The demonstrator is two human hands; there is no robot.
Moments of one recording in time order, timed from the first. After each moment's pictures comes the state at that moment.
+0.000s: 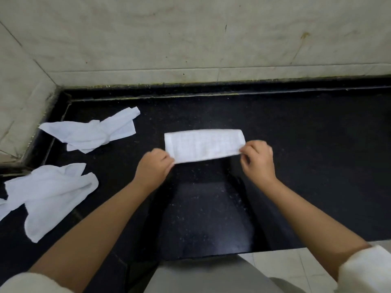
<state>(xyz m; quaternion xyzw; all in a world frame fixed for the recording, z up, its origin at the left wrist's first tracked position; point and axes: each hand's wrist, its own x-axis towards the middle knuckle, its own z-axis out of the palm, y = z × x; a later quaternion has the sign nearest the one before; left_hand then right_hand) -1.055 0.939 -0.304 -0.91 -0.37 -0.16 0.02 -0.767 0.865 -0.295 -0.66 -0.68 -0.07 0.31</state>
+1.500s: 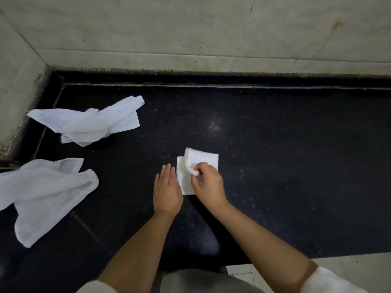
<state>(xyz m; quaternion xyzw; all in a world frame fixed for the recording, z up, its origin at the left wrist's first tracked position) -1.037 0.889 -0.365 -0.74 -0.64 -0.06 -0.20 -0.922 0.874 -0.315 -0.70 -0.58 0.25 0.33</state>
